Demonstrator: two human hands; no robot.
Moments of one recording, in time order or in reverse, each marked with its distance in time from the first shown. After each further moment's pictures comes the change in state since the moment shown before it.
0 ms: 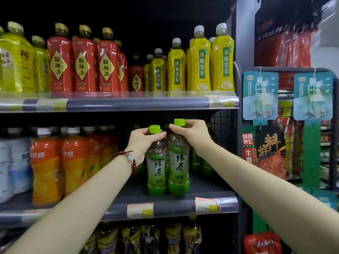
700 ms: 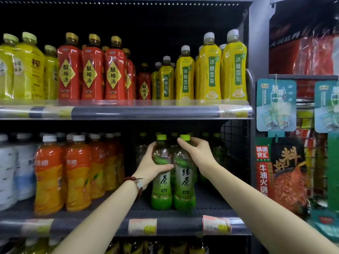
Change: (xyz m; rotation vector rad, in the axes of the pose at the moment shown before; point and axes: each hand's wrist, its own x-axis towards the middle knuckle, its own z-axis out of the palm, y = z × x) left_hand 0.005 -0.058 -0.012 0.200 -0.076 0.026; right_hand 0.014 0.049 0.008 0.085 -0.013 0.052
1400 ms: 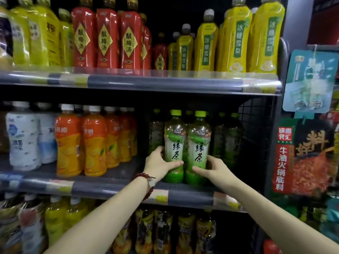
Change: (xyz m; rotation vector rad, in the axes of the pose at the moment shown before) left_hand -0.044 -0.045 0.001 0.348 0.164 -0.125; right_hand -0.067 0.068 -0.020 -0.307 -0.271 0.241
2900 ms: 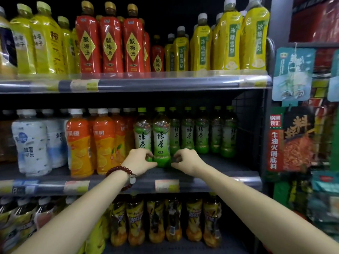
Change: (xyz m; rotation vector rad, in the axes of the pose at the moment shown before) left_hand -0.022 0.002 -0.098 0.633 -0.219 0.104; right_hand 0.003 -0.056 0.083 -0.576 -0.005 0.023
